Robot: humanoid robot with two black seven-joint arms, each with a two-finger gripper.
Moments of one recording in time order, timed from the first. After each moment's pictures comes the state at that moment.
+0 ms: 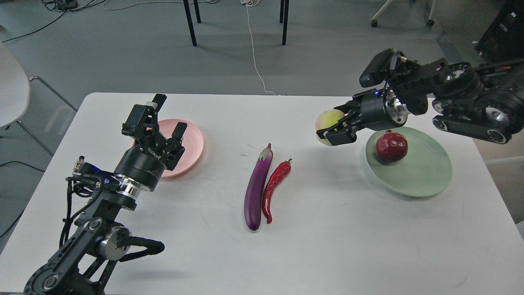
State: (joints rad) left arm -0.05 0.15 -1.25 -1.49 0.93 -0.11 -0.29; right arm 1.68 -0.48 -0.79 1.06 -1.29 0.03 0.49
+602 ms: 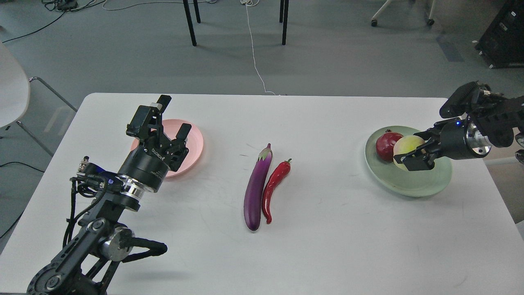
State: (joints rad) left arm -0.05 0.14 -1.24 -1.49 0.93 -0.11 -0.28; right arm 1.49 -0.72 -0.82 1.06 -1.45 0.02 0.49
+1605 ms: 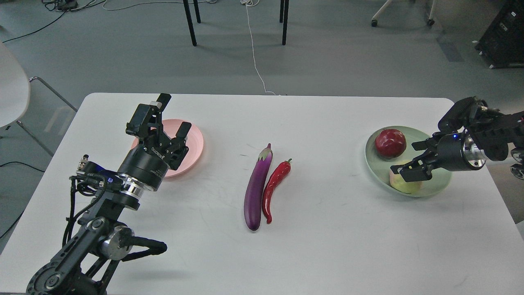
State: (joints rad) left arm -0.06 0.15 -1.24 -1.49 0.93 -0.11 -0.28; right arm 1.43 -0.73 -0.71 1.05 -1.45 -0.02 0.49
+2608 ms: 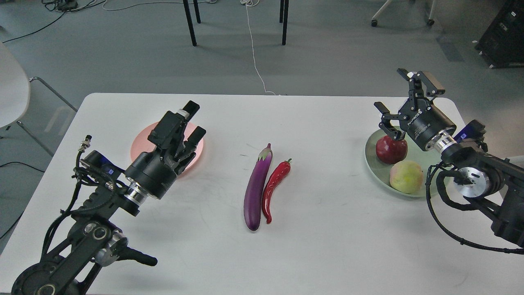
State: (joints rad) left arm -0.08 0.30 -1.07 -1.59 1.36 -0.15 -0.29; right arm 0.68 -0.54 0.38 0.84 0.04 0.46 0.49
